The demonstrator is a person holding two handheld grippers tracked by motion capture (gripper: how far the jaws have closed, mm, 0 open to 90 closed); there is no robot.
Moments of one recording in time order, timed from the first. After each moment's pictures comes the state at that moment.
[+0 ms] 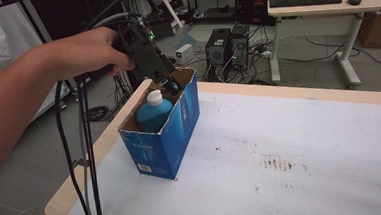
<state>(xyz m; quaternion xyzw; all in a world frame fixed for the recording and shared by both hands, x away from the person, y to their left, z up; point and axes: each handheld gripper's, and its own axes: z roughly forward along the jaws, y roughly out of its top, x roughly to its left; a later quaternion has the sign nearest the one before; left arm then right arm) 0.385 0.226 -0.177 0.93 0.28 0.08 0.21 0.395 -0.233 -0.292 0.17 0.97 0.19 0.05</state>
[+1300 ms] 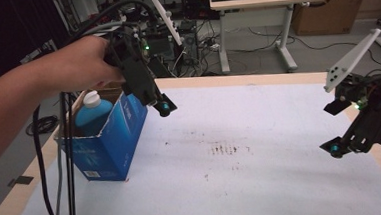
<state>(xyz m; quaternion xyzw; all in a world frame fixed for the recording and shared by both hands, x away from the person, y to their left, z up) 0.388 0.120 -0.203 0.97 0.14 0.07 0.18 0.391 -0.238 -0.290 0.17 0.96 0.20 0.06</state>
